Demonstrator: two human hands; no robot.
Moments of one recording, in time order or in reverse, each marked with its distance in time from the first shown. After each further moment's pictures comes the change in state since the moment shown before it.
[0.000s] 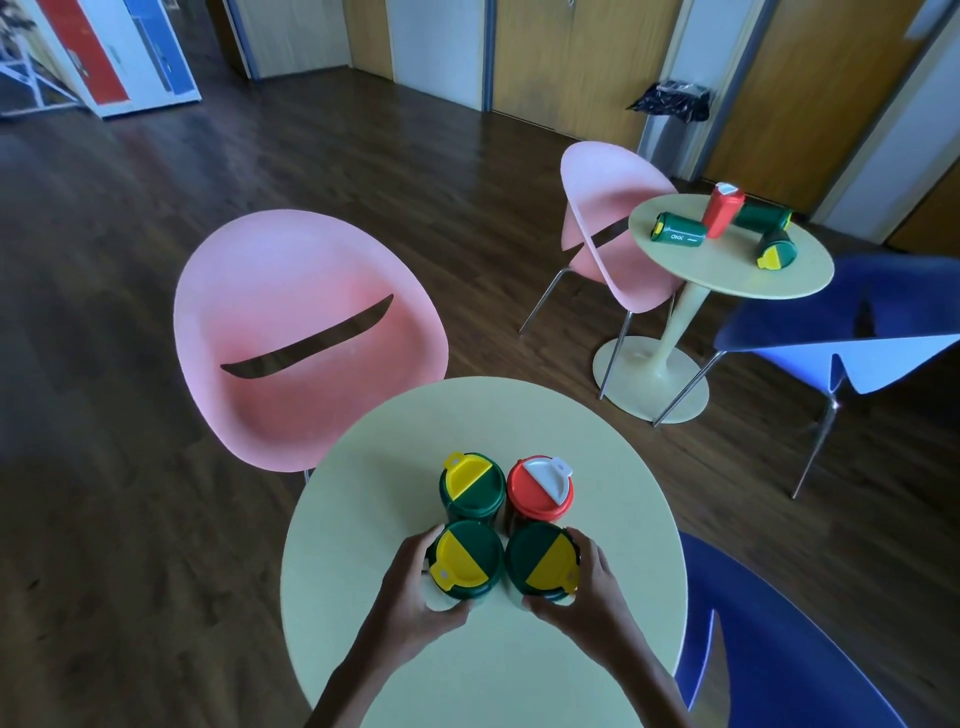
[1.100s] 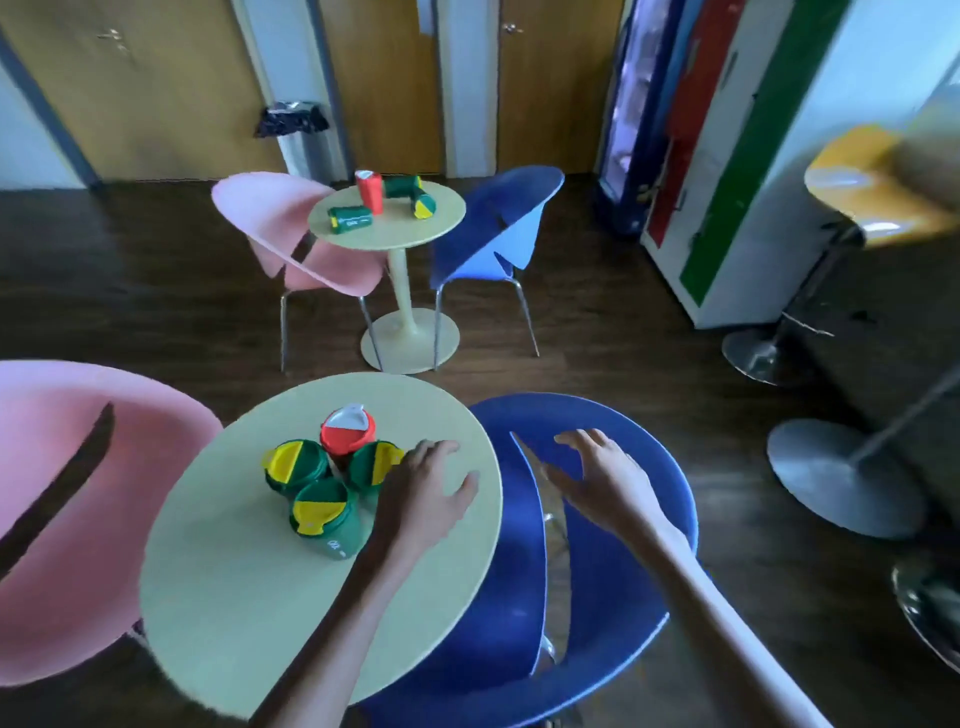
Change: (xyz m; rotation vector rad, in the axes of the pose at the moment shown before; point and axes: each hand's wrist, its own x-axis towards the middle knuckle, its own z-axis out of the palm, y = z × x) left_hand -0.054 0.170 0.041 0.406 -0.348 0.651; right_hand -0.238 -0.030 -0.073 -0.354 0.628 0.386
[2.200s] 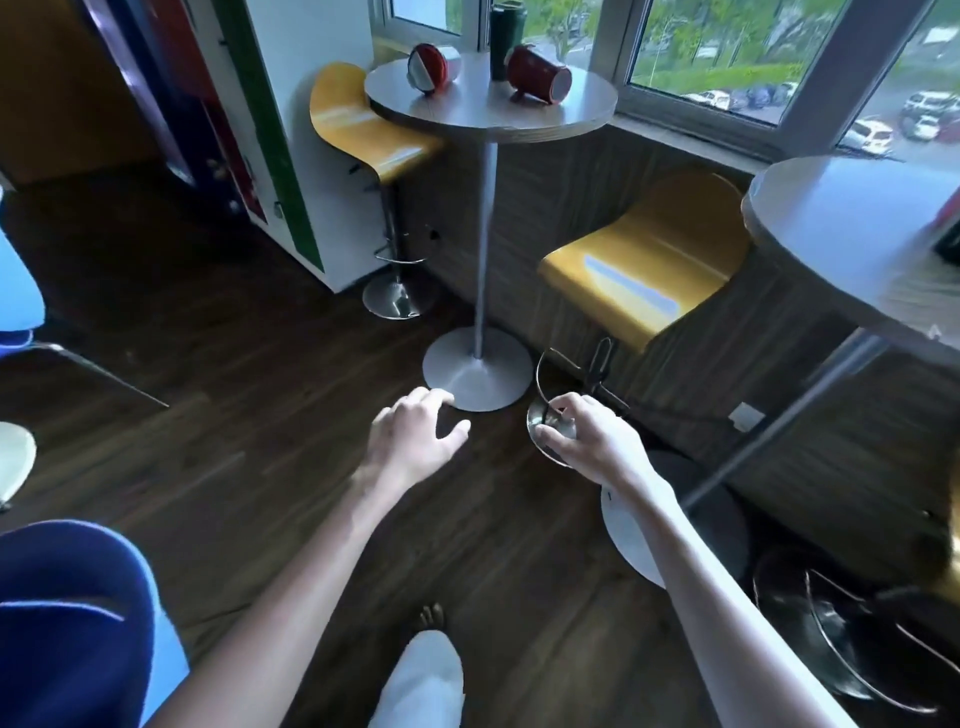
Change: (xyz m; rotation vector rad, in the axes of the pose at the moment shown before) left_hand -0.009 0.564 0.322 -0.081 -0.481 0.652; right_hand -0.255 0.507 -0.268 -0.011 0.252 0.752
